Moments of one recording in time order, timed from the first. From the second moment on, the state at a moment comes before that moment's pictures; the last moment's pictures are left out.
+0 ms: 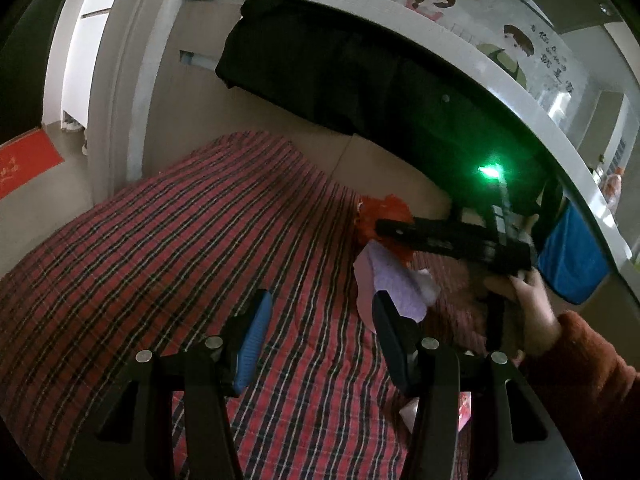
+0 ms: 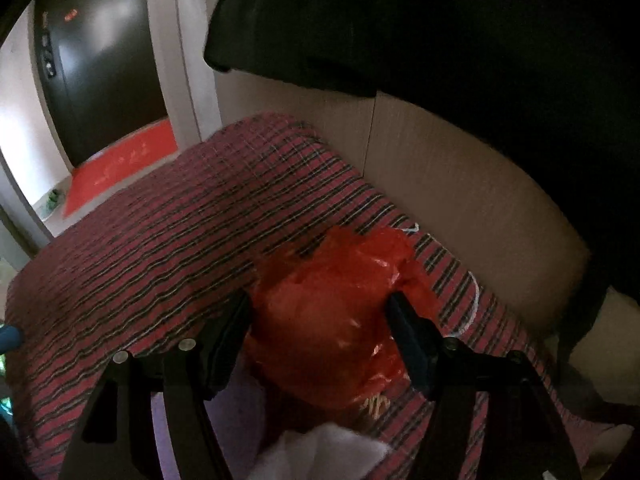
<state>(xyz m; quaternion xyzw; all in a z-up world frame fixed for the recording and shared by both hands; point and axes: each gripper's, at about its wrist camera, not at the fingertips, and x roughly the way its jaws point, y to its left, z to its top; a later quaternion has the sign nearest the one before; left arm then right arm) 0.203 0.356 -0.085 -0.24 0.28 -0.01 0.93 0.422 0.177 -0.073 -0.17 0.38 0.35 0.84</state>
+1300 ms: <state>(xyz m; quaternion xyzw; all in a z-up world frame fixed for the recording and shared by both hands) 0.320 0.203 -0.083 -0.06 0.37 -0.02 0.93 0.286 -0.047 -0.078 0.00 0.35 0.34 0.88</state>
